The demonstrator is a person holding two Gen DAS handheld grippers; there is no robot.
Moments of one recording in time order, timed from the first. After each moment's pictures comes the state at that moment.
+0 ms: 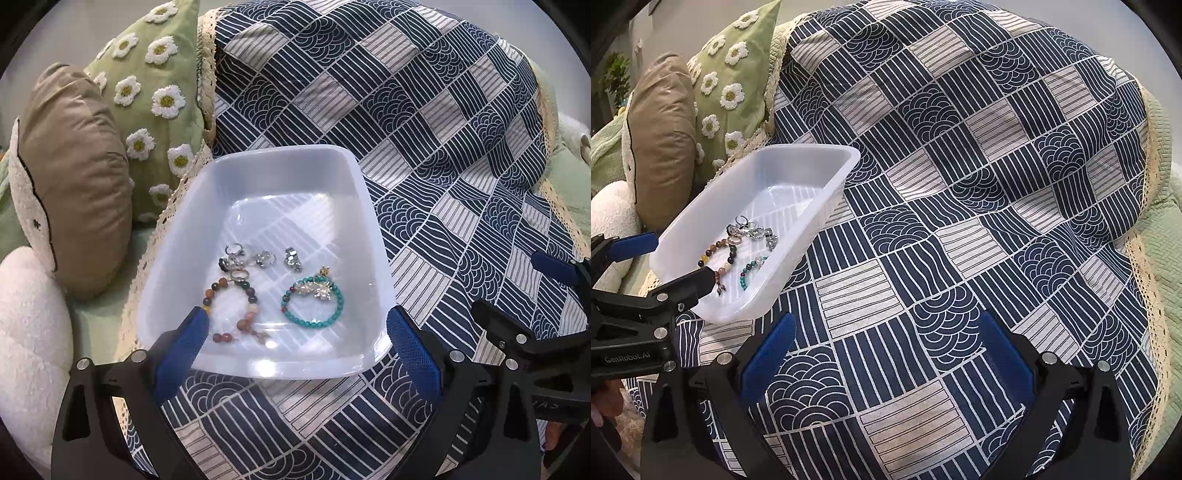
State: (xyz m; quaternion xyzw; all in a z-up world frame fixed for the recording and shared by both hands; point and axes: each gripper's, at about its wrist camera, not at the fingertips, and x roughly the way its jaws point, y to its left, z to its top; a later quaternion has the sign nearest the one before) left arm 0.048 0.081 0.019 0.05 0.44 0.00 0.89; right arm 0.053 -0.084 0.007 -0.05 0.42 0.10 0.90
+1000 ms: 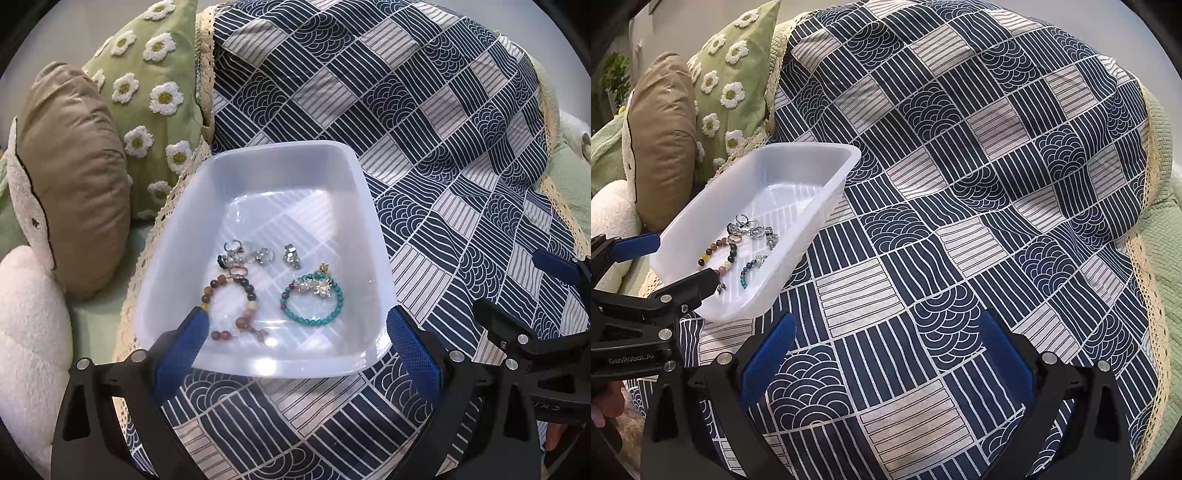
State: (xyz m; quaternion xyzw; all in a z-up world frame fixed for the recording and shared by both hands) left arm 0.051 0.082 0.018 0.05 0.45 0.00 0.89; right arm 0.053 -0.082 0.006 -0.05 0.42 0.10 0.90
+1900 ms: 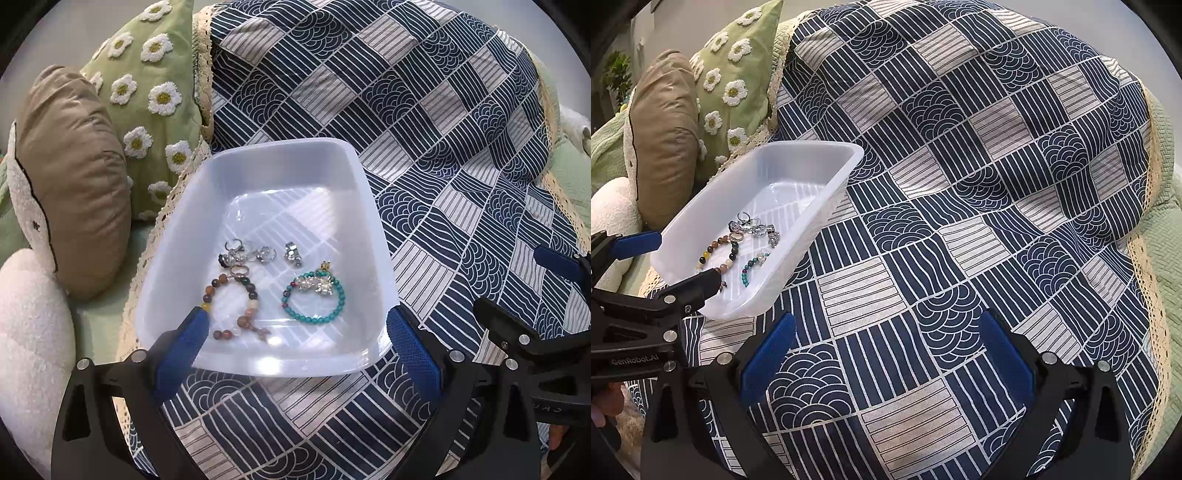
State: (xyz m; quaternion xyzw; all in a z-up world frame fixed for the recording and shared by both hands) left arm 0.051 0.081 0.016 0.06 0.45 0.00 0.89; right arm 0.052 -0.080 0.005 -0.05 0.42 0.11 0.90
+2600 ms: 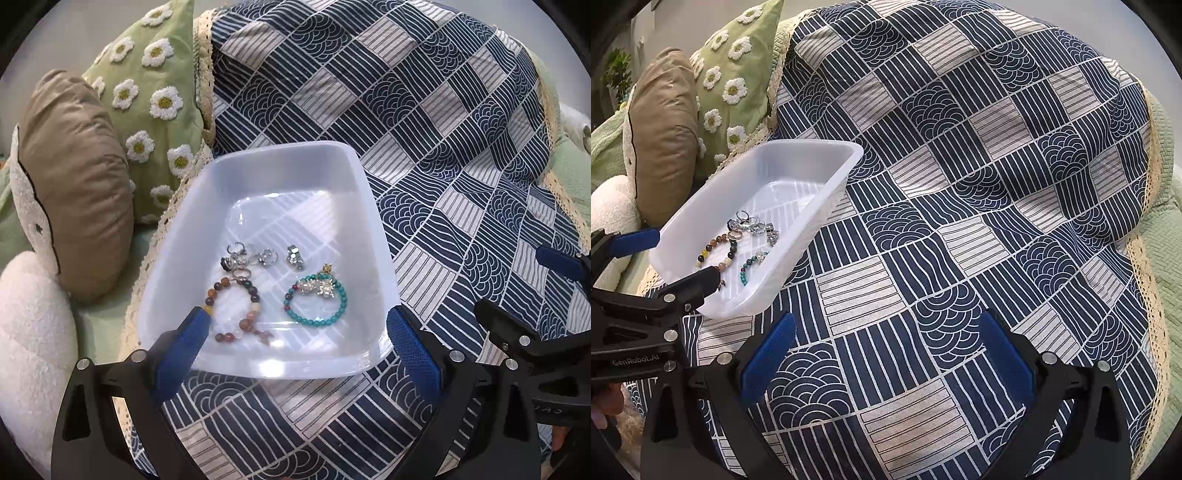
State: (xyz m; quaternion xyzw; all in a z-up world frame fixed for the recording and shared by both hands) left arm 0.050 0.080 0.016 0.07 0.44 0.01 0.89; right arm 0.053 -0.081 0.005 -0.05 0.42 0.11 0.90
